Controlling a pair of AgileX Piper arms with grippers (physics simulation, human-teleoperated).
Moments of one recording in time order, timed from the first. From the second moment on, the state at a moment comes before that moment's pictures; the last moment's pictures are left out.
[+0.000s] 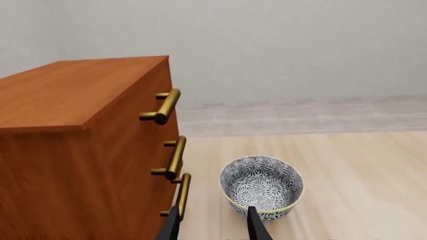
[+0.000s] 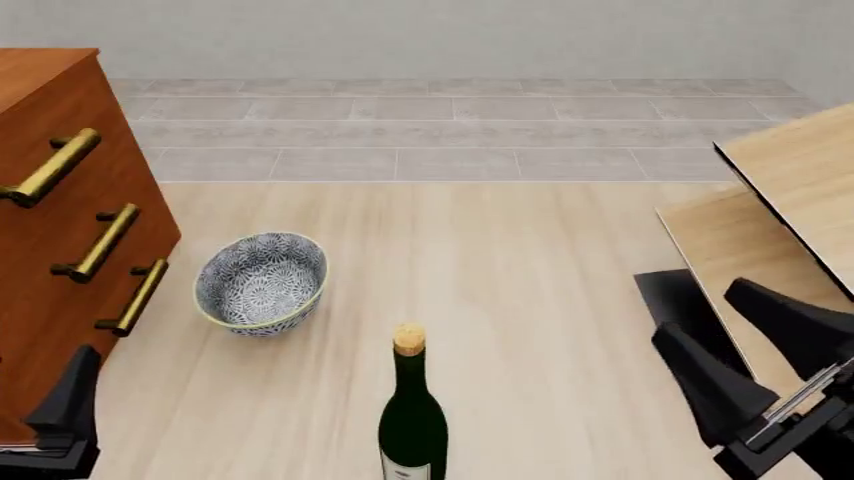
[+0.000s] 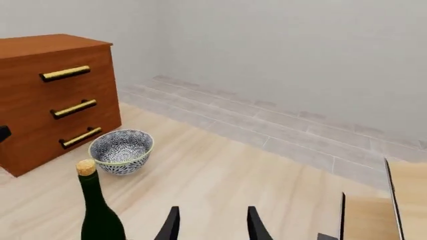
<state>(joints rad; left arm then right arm) 0.03 0.00 0.00 0.00 0.06 0.51 0.30 -0.23 -0.03 -0.06</state>
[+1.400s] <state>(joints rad) 0.04 0.00 -0.01 0.00 0.06 0.86 0.68 -0.25 -0.38 -0.03</state>
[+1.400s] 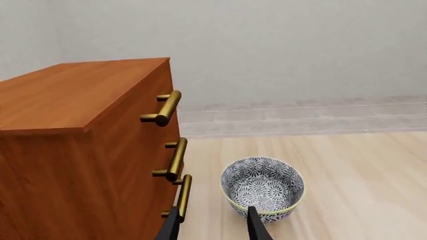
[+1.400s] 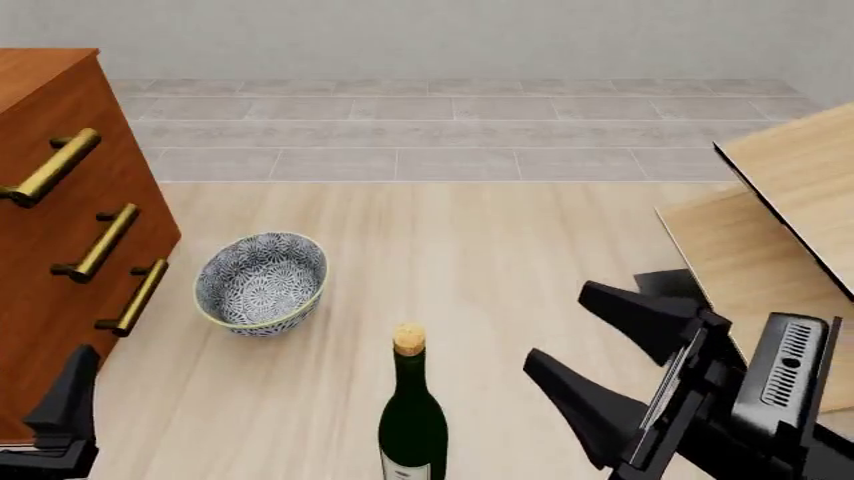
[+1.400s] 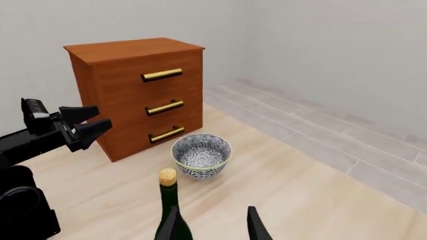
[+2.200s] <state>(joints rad) 0.04 0.00 -0.01 0.01 0.06 0.99 0.93 -0.33 -0.56 -0.01</state>
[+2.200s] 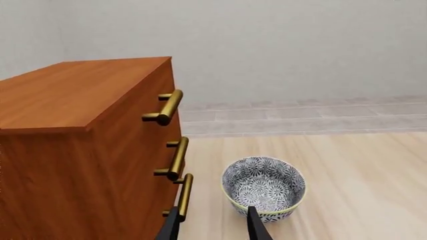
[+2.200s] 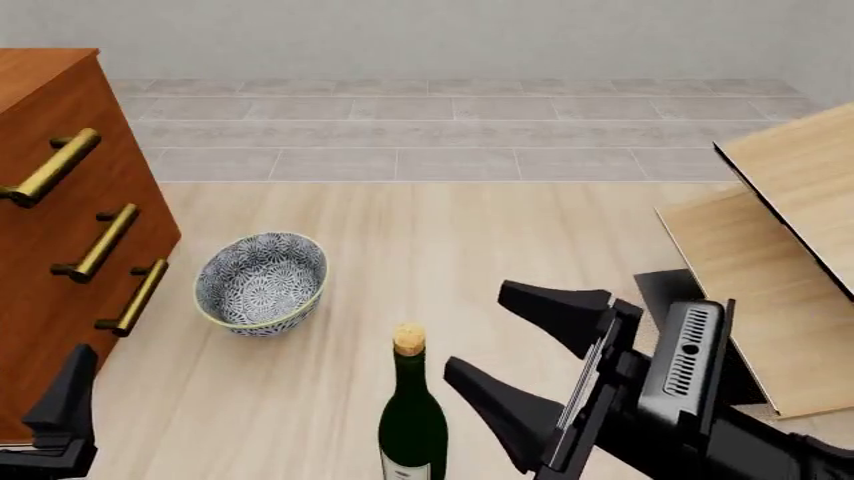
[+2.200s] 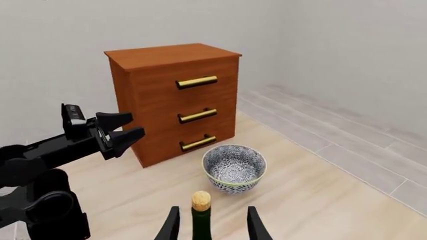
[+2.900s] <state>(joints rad) 0.05 0.00 -0.01 0.01 0.06 1.04 1.08 -0.34 -0.71 0.00</state>
